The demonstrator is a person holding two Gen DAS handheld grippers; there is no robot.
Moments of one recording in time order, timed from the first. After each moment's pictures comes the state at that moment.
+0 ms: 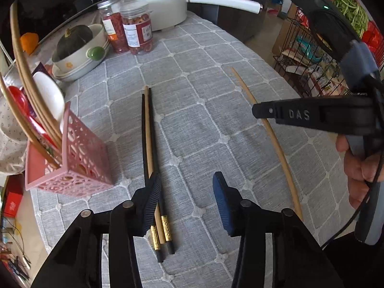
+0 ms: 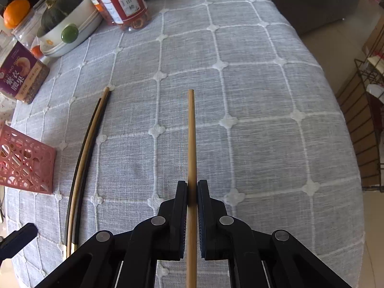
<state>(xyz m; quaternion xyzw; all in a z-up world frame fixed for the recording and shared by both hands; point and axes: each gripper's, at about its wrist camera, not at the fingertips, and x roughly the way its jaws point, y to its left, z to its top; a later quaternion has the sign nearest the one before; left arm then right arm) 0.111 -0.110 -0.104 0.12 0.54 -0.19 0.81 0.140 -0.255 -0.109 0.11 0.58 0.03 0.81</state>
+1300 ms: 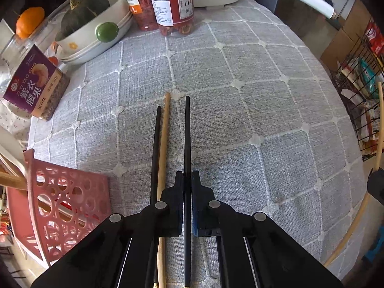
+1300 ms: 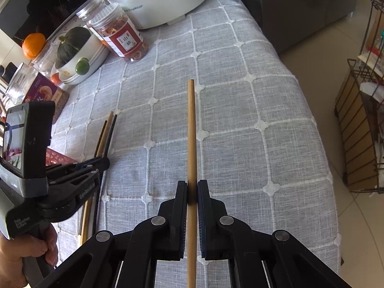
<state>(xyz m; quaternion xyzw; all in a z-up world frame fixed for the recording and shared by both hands) 0.193 -0.131 -0.150 0.09 0.59 -0.06 0.80 0.123 -0.288 -0.081 0.15 0.54 0.07 0.83</state>
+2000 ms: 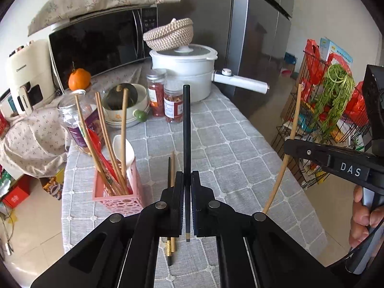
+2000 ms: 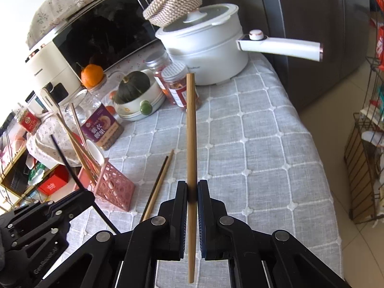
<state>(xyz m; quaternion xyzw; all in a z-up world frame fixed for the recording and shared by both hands) 0.056 -0.065 0.020 0.04 0.38 -0.14 0.91 0.069 -0.252 0.010 0.14 0.41 0.11 0.89</state>
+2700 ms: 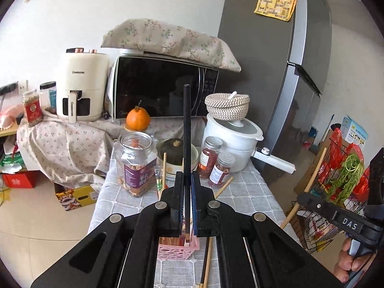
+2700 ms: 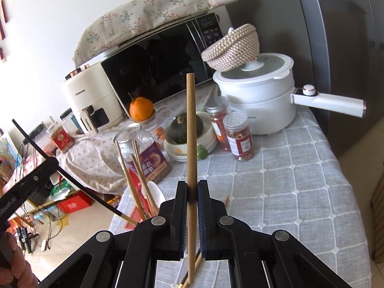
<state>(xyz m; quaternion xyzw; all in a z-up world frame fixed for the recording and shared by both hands) 0.071 0.058 0.061 -0.09 0.25 -0.05 0.96 0.076 -0.183 0.053 0.14 0.31 0.17 0.92</state>
